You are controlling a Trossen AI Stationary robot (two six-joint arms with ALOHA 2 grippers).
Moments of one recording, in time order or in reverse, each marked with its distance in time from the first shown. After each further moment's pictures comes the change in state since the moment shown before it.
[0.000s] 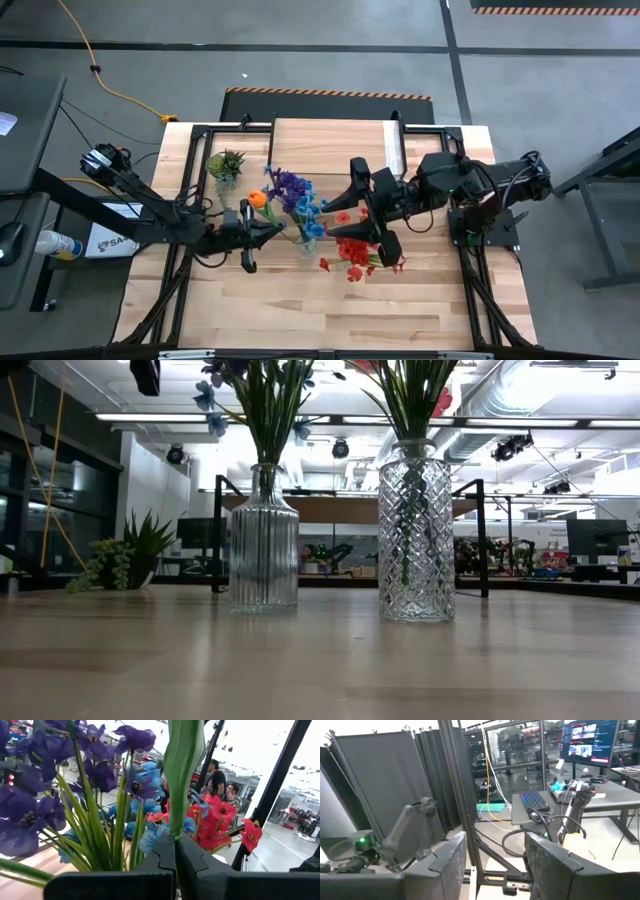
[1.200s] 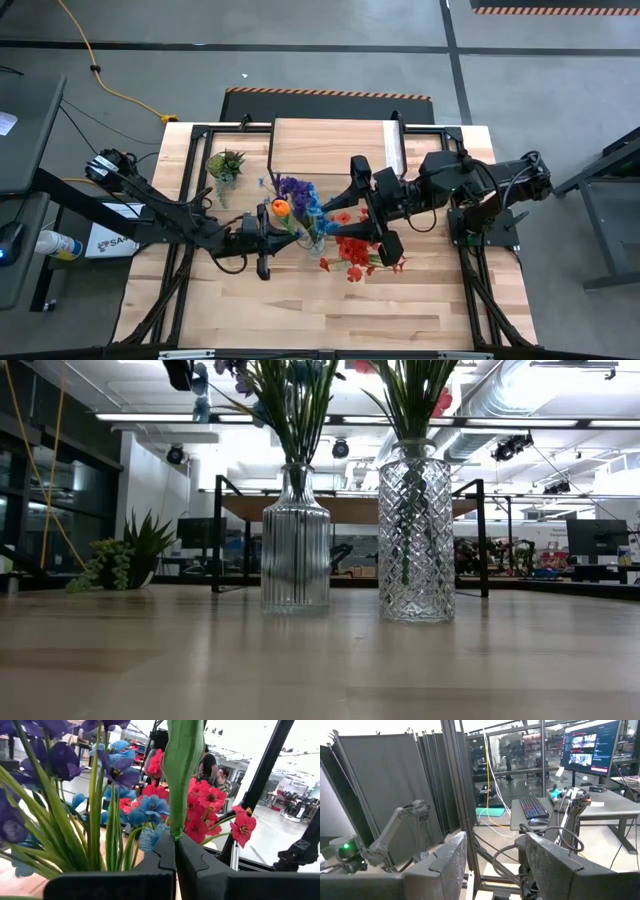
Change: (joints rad) left arm 0.064 0.125 0.131 -0.114 0.138 -0.064; right arm 0.000 0.000 0.000 0.024 -0.004 -0.036
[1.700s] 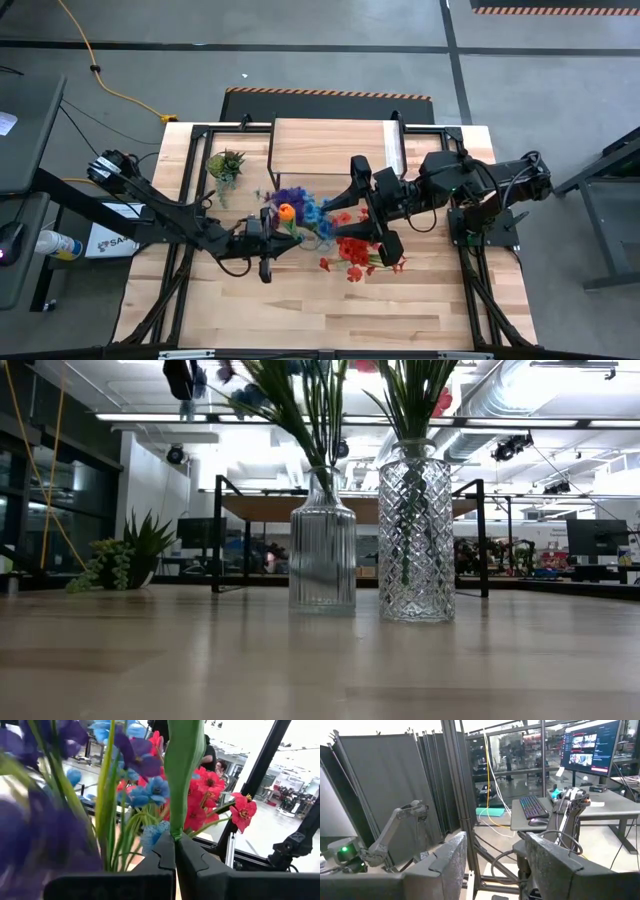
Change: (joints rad) left arm 0.000 0.033 0.001 -0.017 0.019 -0.056; right arm 0.000 0.000 0.000 0.000 -0.001 0.000
